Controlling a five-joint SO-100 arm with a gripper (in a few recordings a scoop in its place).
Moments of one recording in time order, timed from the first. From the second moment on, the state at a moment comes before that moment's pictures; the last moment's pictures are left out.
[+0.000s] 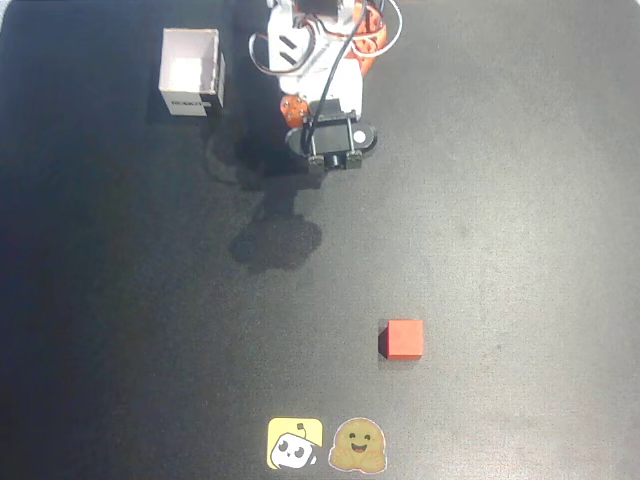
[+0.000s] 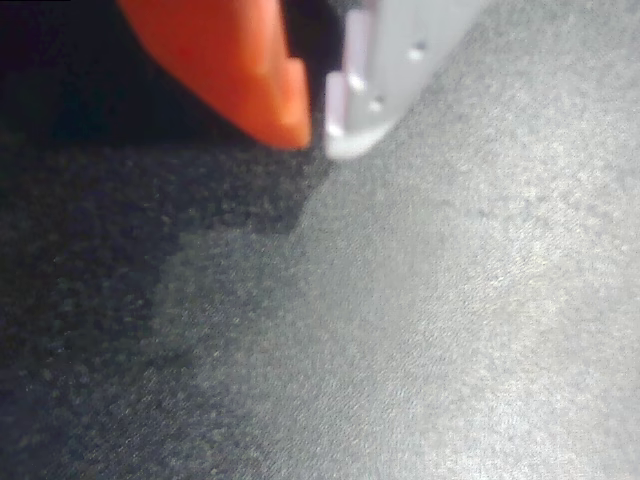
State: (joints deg) arm 4.0 182.9 169.5 75.8 80.5
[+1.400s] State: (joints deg) arm -11.9 120.1 115.3 80.3 90.9
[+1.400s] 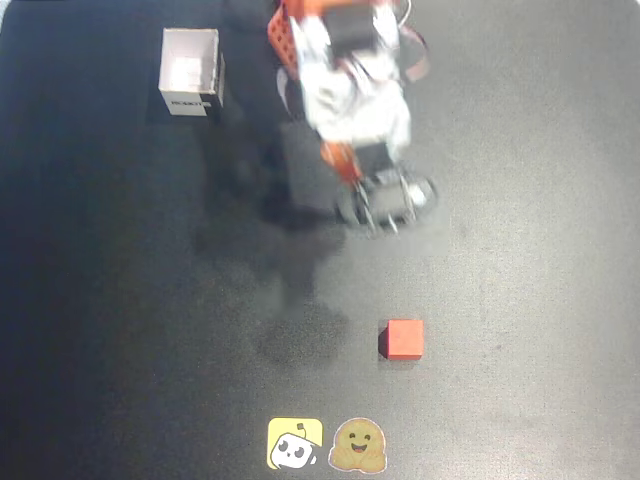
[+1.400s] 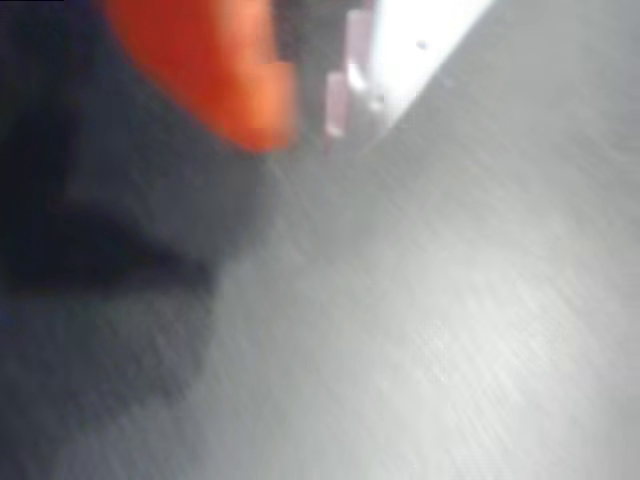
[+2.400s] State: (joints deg) arm -16.7 63.1 72.6 65.1 105.8
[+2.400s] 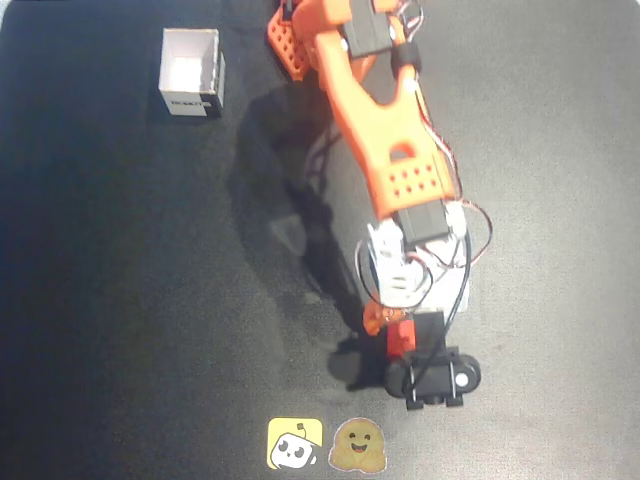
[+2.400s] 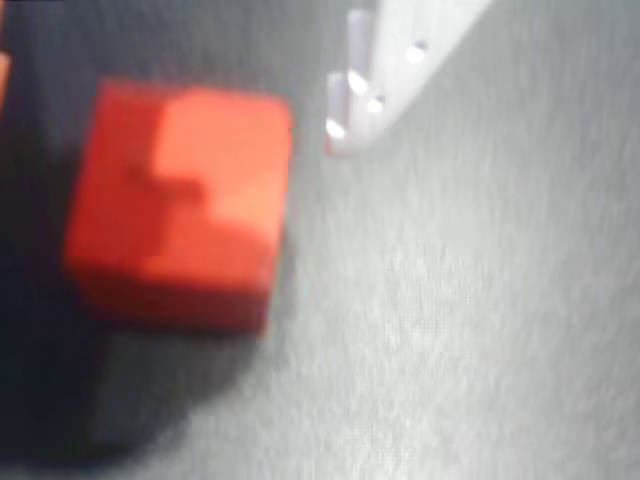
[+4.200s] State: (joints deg) arm 36.7 109.6 101.4 84.6 123.8
